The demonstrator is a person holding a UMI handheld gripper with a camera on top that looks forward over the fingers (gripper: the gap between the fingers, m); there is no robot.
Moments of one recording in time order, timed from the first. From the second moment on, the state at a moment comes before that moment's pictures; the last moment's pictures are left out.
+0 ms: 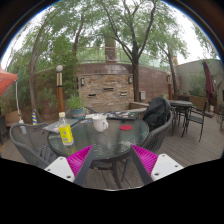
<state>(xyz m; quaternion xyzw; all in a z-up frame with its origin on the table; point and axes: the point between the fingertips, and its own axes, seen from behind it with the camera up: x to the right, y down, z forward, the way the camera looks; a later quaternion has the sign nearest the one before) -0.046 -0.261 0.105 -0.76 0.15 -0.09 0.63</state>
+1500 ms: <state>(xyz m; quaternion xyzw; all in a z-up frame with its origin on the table) -0.213 0.080 0.136 -0.72 0.07 -0.03 0.69</state>
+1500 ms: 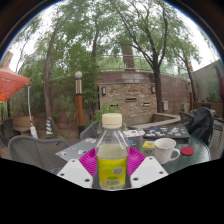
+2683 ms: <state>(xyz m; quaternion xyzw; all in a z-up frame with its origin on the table) 0.070 0.056 0.359 -0.56 0.12 0.12 0.81</state>
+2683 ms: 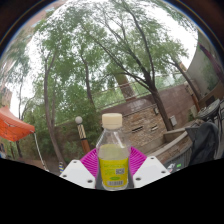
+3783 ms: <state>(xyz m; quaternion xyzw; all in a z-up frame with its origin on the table) 0.223 -0.018 0.027 -0.77 0.12 -0.06 0.62</state>
